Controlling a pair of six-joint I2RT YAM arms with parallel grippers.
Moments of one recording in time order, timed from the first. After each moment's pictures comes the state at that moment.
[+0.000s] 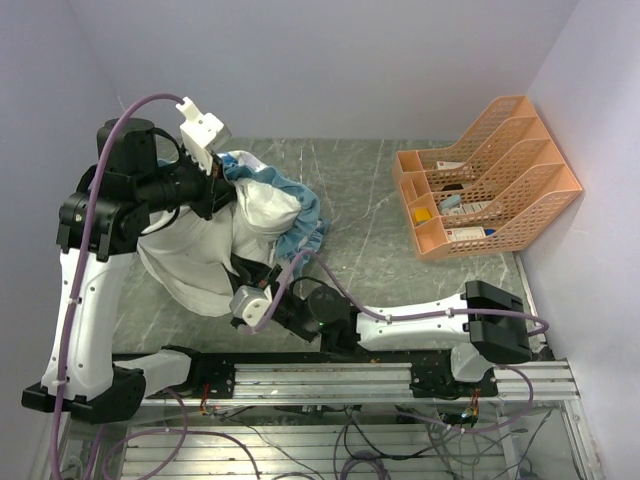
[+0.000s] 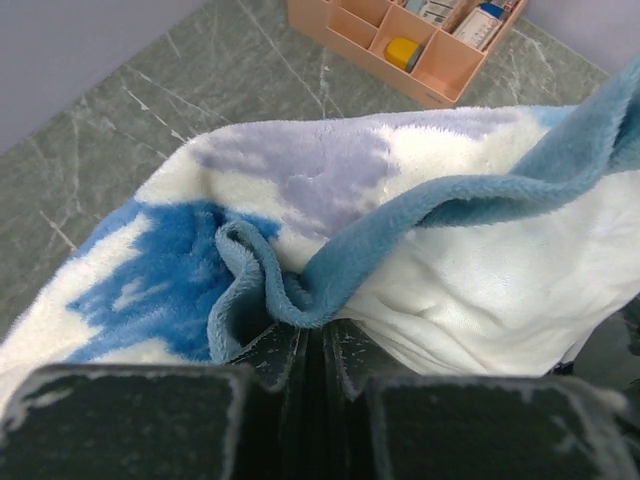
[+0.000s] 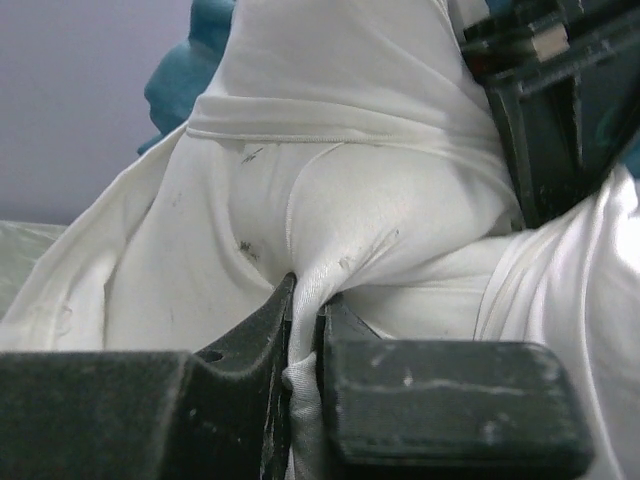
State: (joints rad) left arm -0.24 1.21 1.80 -1.08 0.56 0.23; right arm 1.46 1.66 1.09 0.91 0.36 -0.86
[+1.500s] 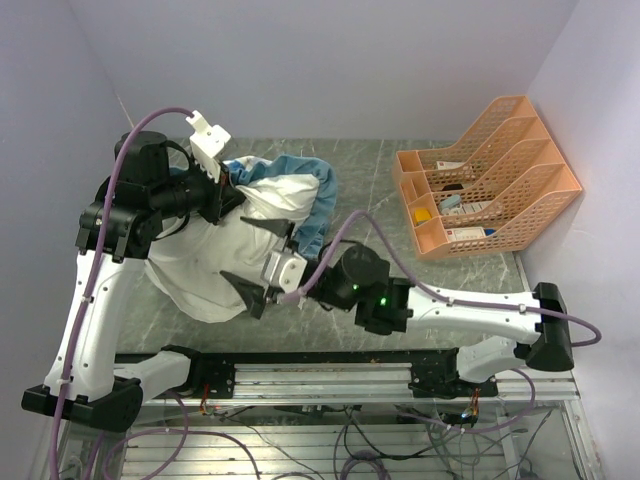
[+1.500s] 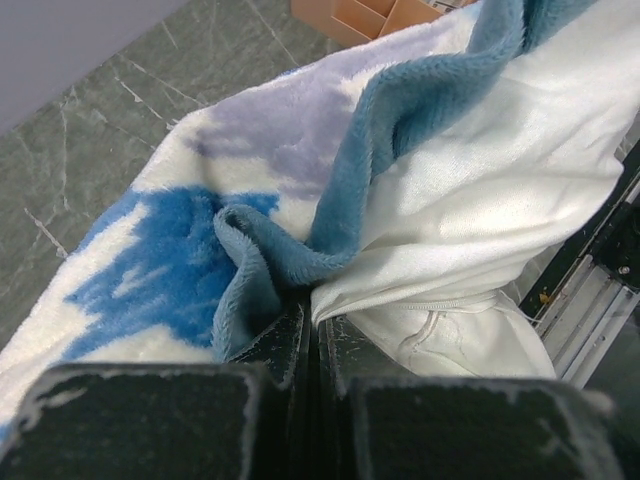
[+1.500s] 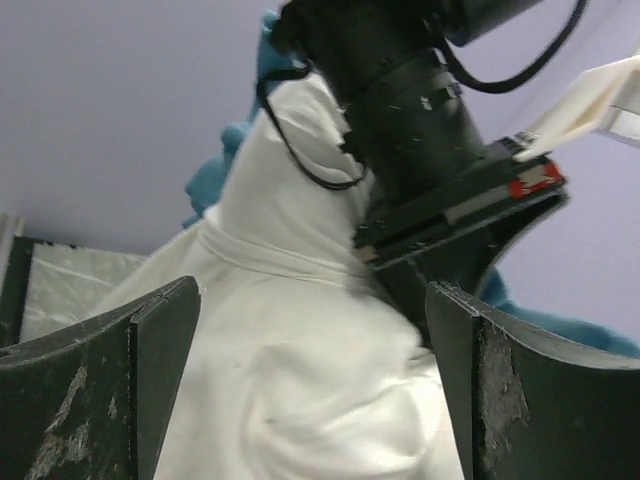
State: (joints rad) left arm -0.24 1.12 1.58 -0.92 0.55 0.21; right arm 1.39 1.40 1.18 0.50 0.08 -0.62
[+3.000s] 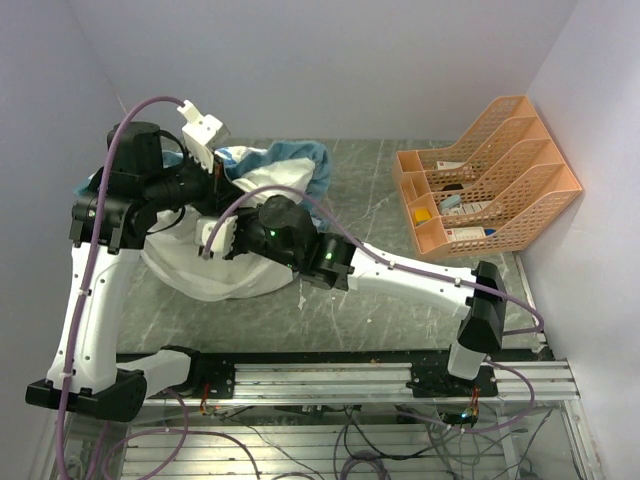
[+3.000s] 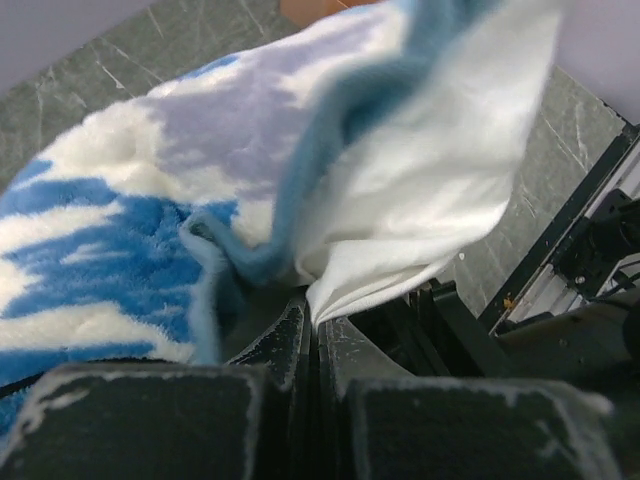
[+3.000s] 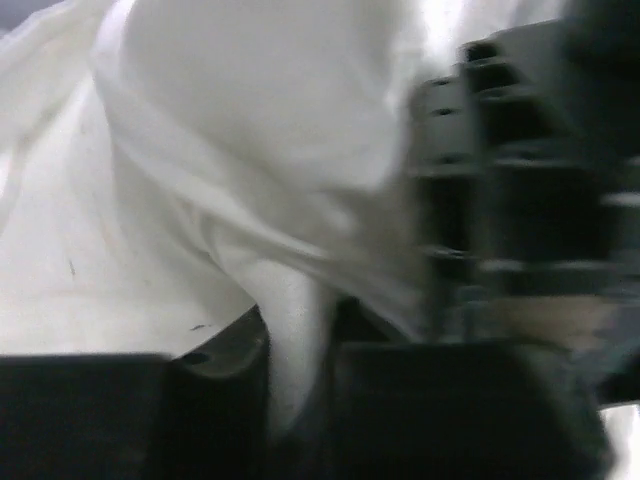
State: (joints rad) left arm -0.22 1.17 1.67 -0.98 0.60 0.15; right arm 1.23 1.77 1.63 0.01 0.14 -0.87
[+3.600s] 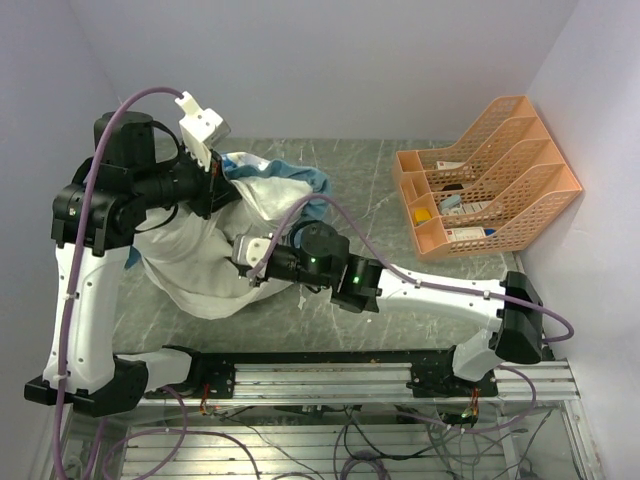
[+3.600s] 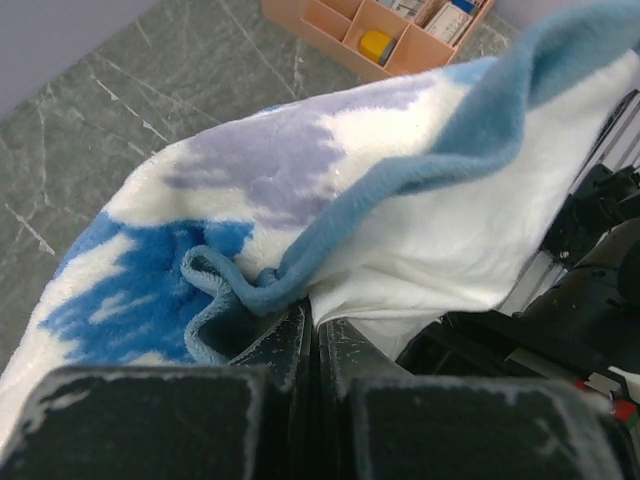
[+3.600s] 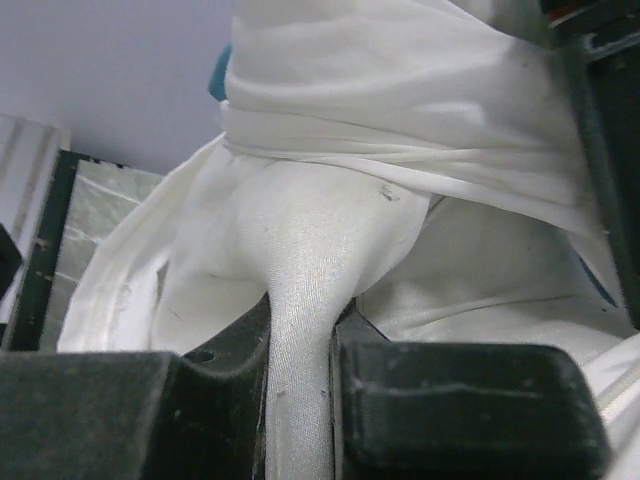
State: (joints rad) left arm -0.24 1.23 1.90 -1.17 0.59 0.20; right arm 1.25 1.56 1.31 0.28 -0.12 -0.55
